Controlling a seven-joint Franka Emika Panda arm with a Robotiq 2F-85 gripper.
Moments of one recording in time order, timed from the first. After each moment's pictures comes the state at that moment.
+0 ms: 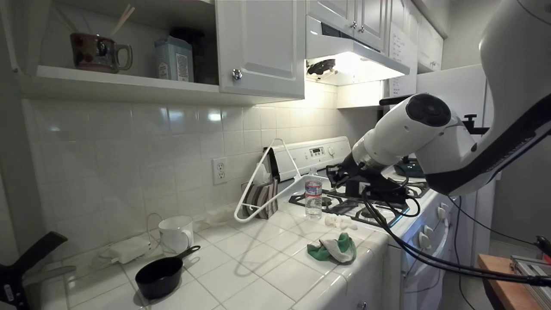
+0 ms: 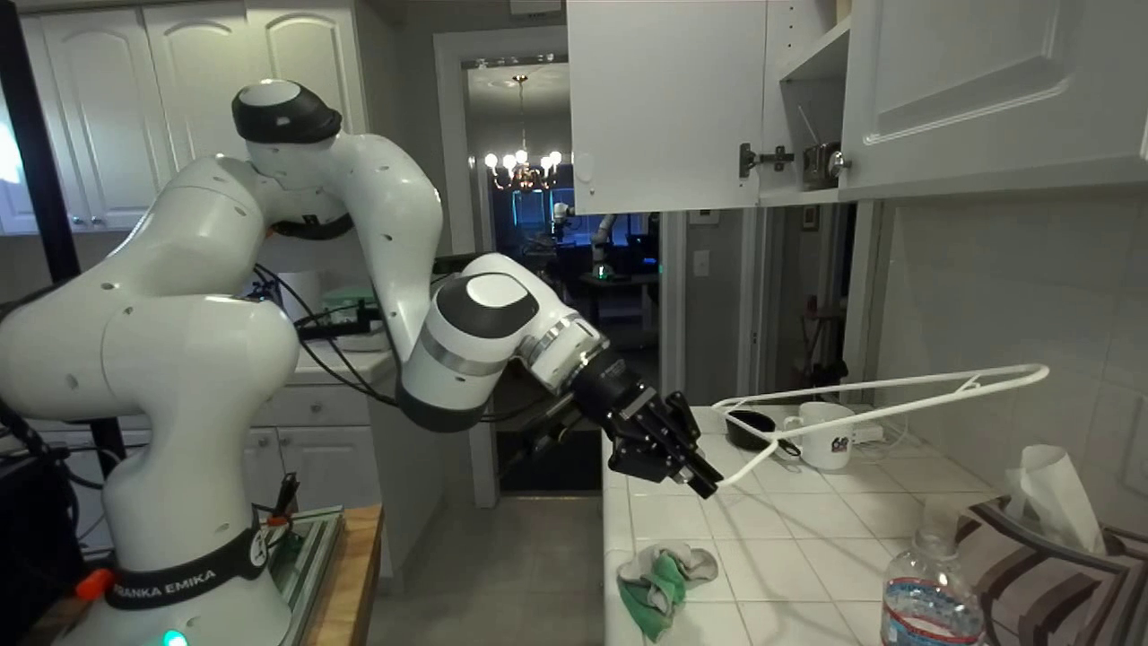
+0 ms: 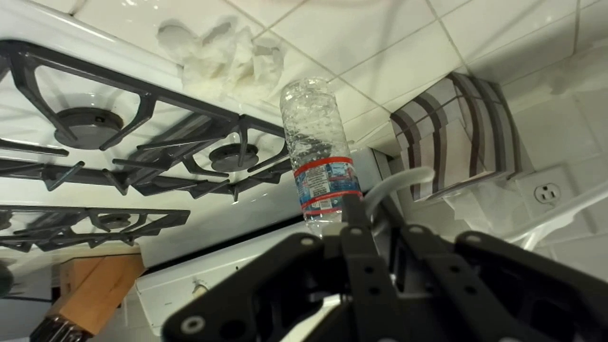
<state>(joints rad) 1.51 0.92 -1.62 -2.75 -0.51 3.45 1.82</state>
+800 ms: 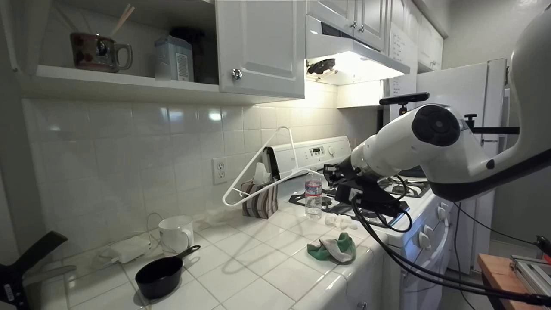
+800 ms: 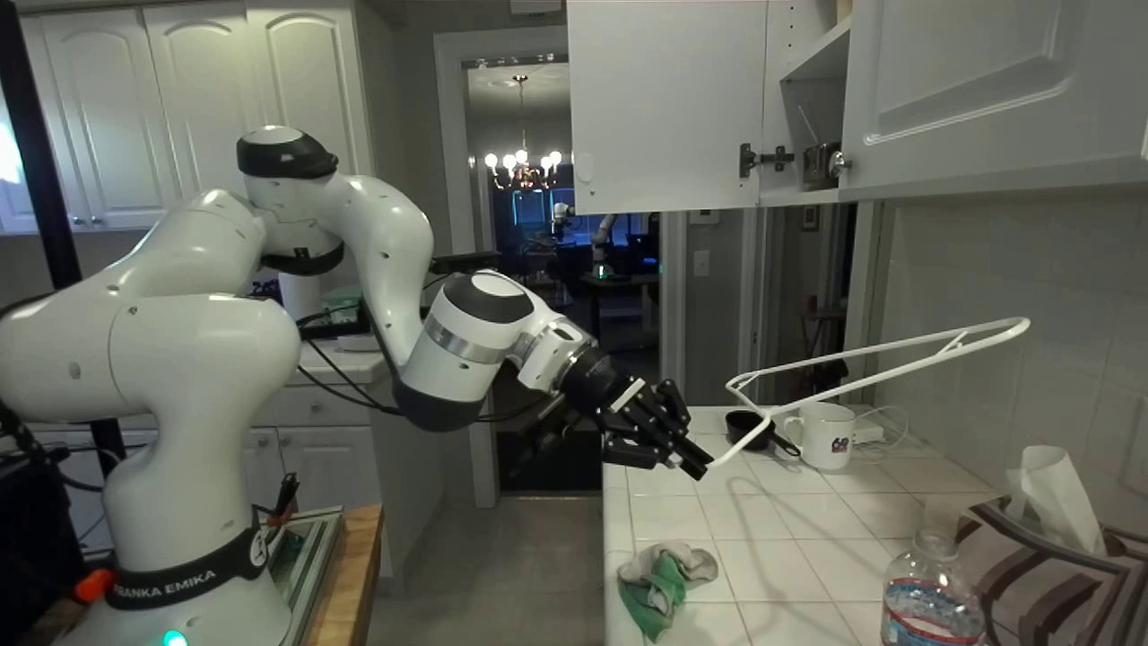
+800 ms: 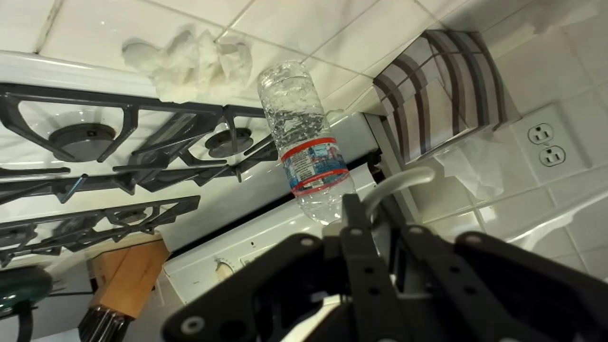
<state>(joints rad) 1.61 1.10 -1.60 -2.75 -0.54 3.40 2.15</state>
